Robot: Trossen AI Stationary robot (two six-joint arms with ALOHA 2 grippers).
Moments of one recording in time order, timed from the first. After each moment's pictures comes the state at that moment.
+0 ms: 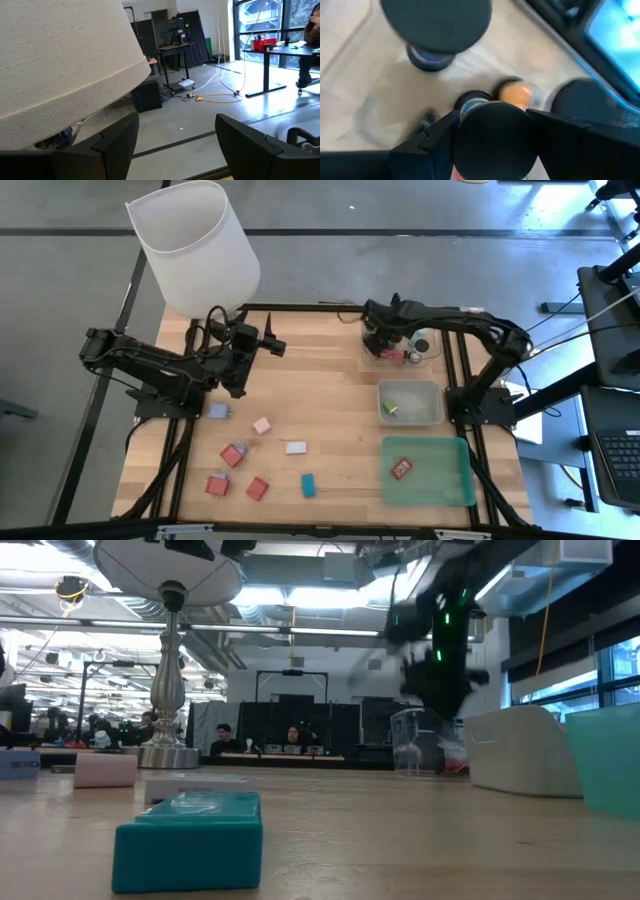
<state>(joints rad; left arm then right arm) -0.14 1.20 0.81 0.65 -1.54 0.38 -0.49 1.69 1.18 -0.90 0.38 0.40</state>
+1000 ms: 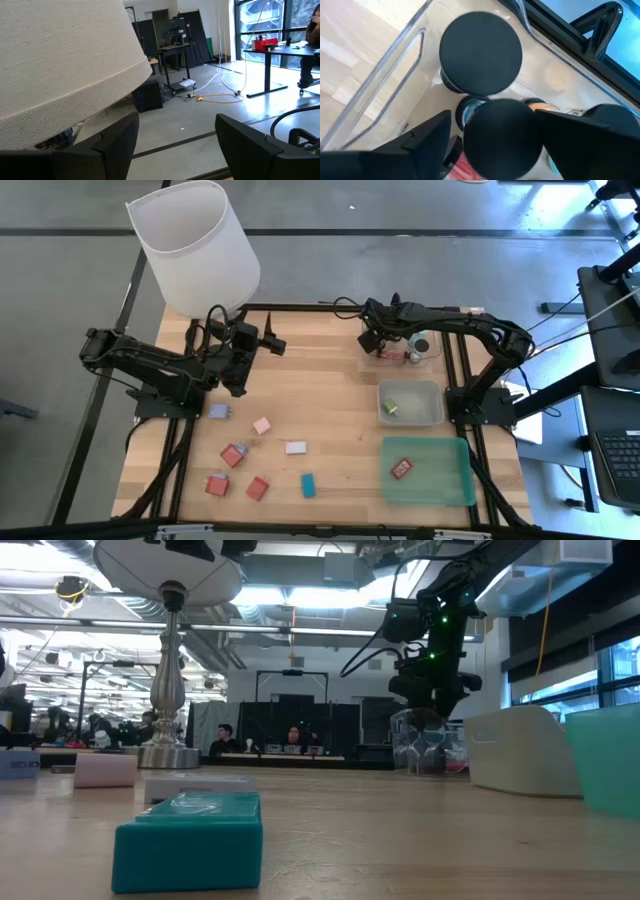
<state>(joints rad) -0.13 1.20 0.81 0.65 -1.53 0.38 -0.49 1.67 1.15 -0.77 0.35 0.42</state>
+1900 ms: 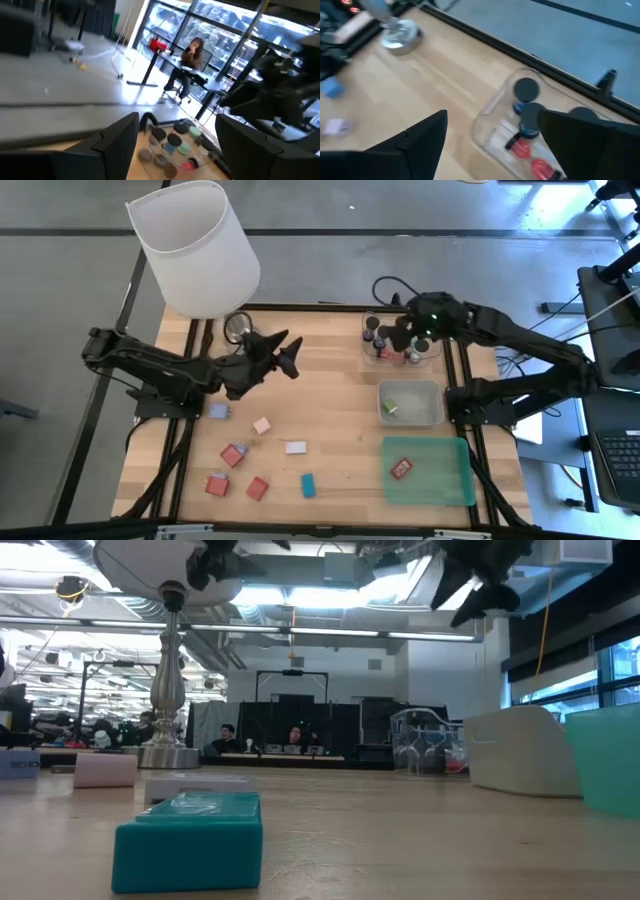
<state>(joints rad) -0.16 1.23 0.81 0.38 -1.03 -0.52 -0.33 1.07 1.15 -0.83 0.24 0.49</state>
